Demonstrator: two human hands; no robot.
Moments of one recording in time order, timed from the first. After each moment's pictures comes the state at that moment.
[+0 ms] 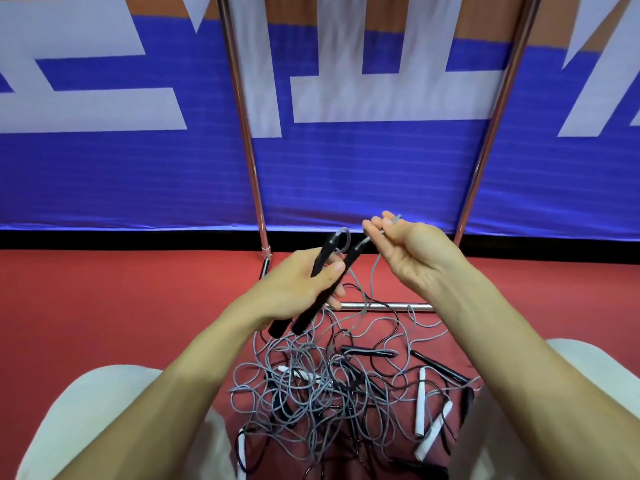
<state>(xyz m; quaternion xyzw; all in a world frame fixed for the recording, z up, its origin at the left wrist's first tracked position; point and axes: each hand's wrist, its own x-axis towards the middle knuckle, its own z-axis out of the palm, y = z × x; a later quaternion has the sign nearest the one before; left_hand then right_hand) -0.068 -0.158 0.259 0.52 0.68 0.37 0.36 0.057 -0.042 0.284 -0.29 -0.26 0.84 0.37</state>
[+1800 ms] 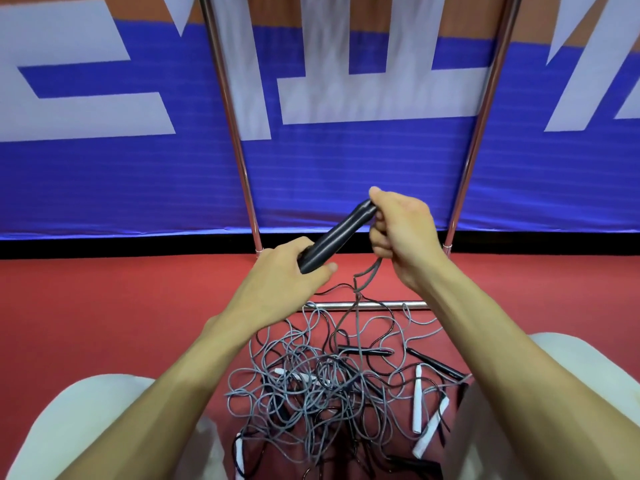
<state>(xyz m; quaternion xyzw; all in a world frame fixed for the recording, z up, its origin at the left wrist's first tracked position) -0.065 -0.158 0.264 0.53 0.76 0.35 0.14 0.056 -0.032 0.280 -0.29 -0.56 0.66 0.40</state>
